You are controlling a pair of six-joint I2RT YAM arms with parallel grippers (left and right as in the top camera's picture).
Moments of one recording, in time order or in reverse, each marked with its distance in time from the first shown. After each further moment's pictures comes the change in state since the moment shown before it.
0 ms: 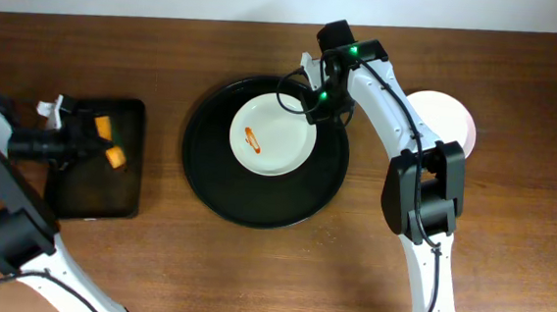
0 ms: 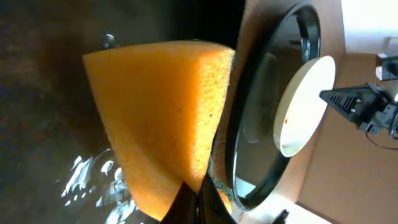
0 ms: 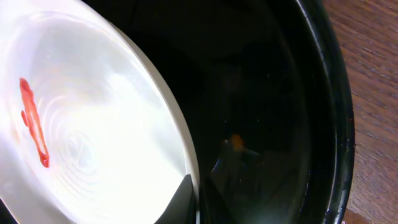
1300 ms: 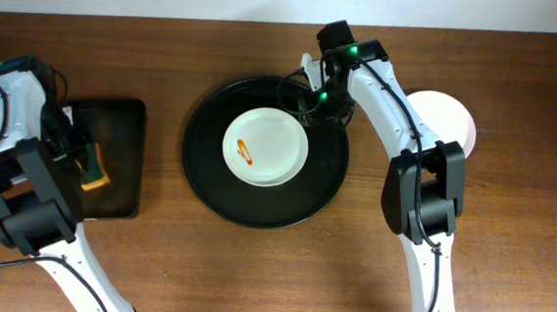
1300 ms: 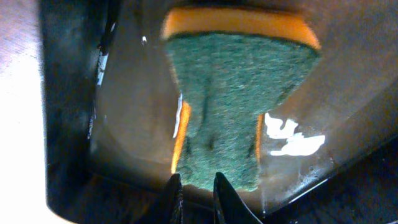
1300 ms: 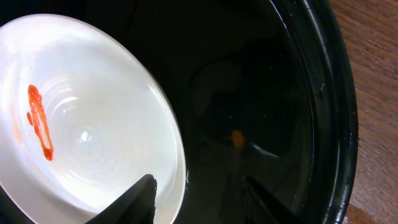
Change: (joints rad) left arm -0.180 0.058 0.221 -0.210 -0.879 -0.417; right arm 0.000 0.000 0.000 -0.012 0.000 0.003
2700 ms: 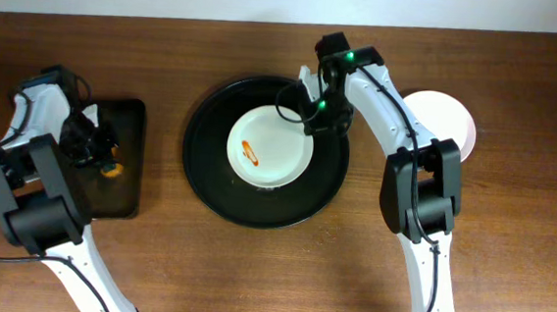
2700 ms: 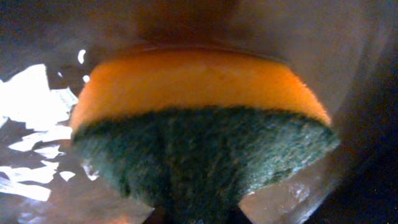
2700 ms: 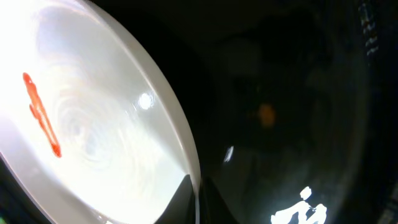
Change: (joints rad) left arm -0.066 -0.027 -0.204 0.311 0.127 0.042; right arm 0.003 0.015 -0.016 -0.051 -0.048 0.006
